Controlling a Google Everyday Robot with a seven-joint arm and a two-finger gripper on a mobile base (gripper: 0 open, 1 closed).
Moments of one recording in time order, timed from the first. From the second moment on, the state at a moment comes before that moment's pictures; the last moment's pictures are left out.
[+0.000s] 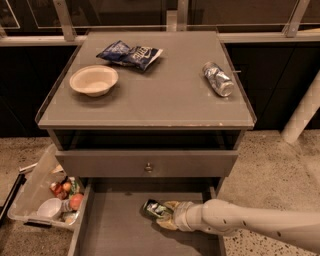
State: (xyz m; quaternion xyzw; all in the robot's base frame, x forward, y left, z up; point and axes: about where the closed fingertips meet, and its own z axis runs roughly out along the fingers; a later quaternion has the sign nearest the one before) arm 0.482 -0.037 0.395 -0.48 0.78 0.20 0.35
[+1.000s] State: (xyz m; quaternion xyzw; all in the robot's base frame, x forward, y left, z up) arm 0.435 -0.049 0.514 -0.56 0.73 0.20 0.35
